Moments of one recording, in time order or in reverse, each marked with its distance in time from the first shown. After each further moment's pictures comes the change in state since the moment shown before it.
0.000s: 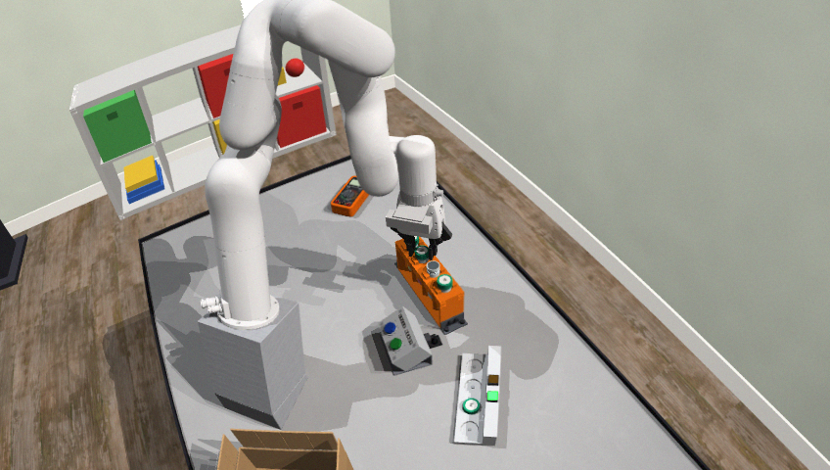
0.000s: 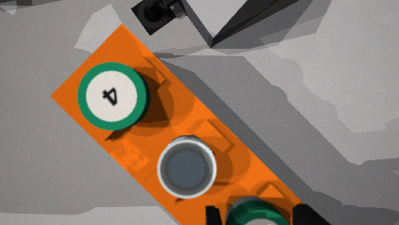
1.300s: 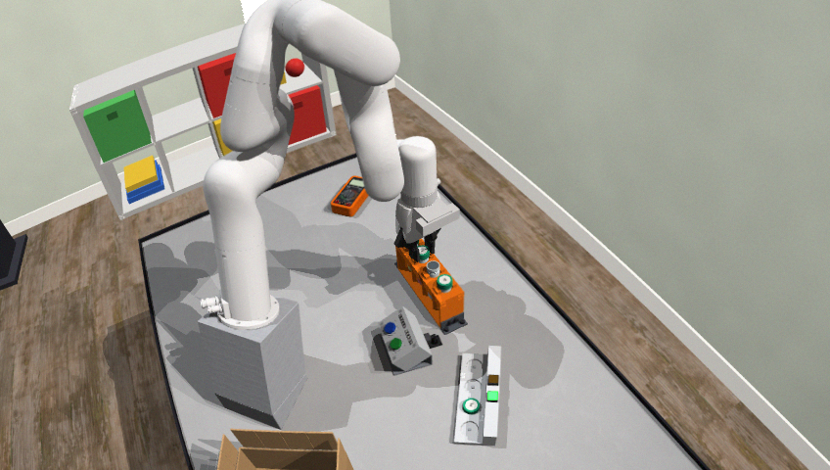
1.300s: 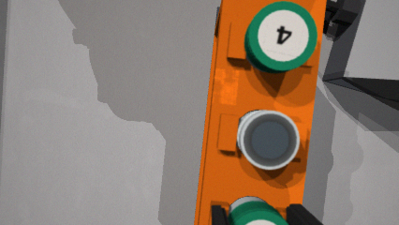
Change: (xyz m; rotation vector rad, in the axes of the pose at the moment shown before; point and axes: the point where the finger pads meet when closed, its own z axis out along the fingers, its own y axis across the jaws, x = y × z) arm 0.001 0.000 -0.001 -0.002 -0.023 -0.897
